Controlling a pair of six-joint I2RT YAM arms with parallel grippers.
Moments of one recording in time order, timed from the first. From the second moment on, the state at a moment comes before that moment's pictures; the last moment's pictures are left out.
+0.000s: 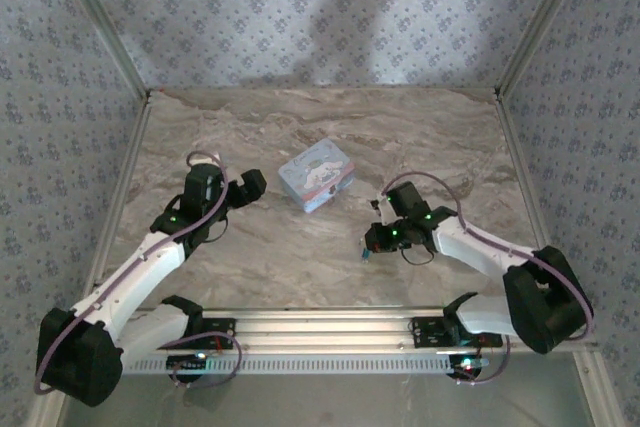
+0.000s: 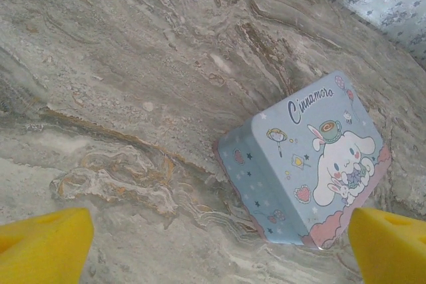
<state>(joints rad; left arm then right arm) -0.41 0.99 0.65 -0.24 -0.04 -0.69 0.53 1.30 0.61 -0.42 -0.39 0.39</state>
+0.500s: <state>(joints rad) -0.41 1.00 0.64 -0.24 -0.04 -0.69 0.54 1.45 0.64 -0.38 -0.43 0.39</state>
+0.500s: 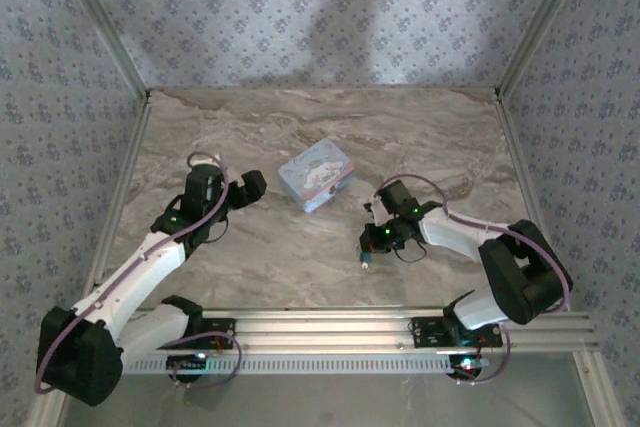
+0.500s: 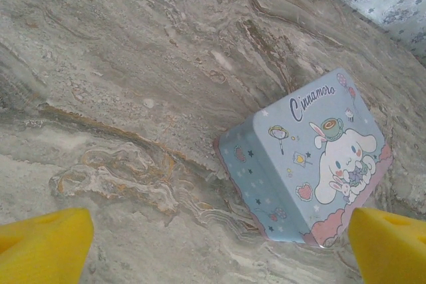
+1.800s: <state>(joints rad) -0.27 0.77 0.68 -0.20 -0.35 -0.35 0.14 0.99 0.66 -0.27 -0.13 0.20</state>
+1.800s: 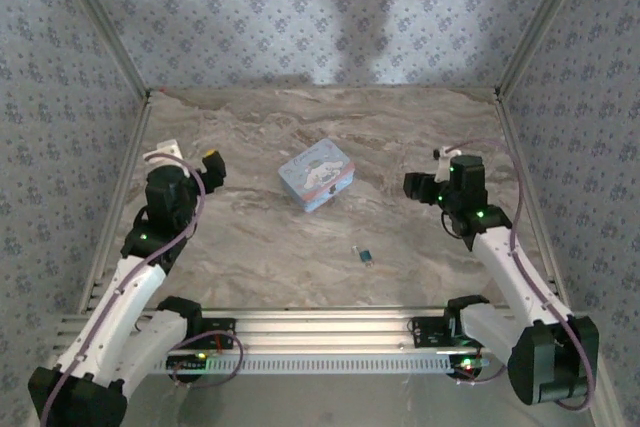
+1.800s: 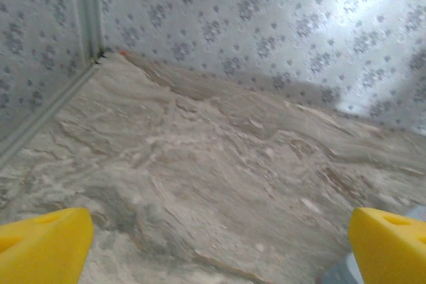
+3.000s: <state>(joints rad) -0.07 1.14 0.36 0.38 -0.25 -0.09 -0.04 1.49 0.34 0.75 -0.02 -0.01</state>
